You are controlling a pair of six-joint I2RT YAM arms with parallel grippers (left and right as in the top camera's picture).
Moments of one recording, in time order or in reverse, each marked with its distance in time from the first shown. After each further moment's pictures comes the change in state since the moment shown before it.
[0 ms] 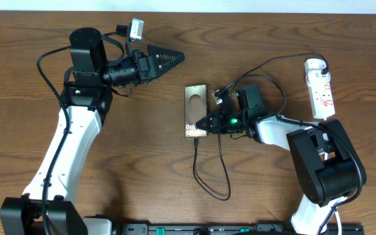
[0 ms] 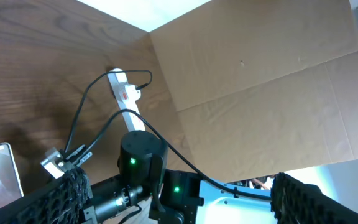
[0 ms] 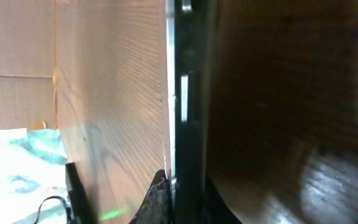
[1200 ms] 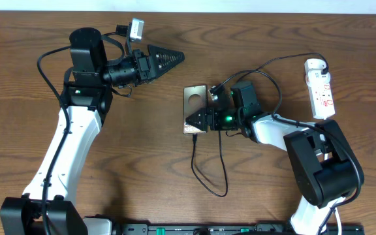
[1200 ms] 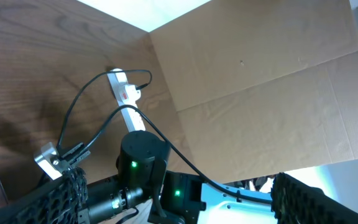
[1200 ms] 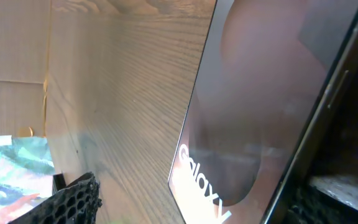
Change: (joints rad) left arm 0.000 0.000 0.000 0.000 0.000 0.000; right arm 0.035 -0.002 0.027 0.023 0.069 0.006
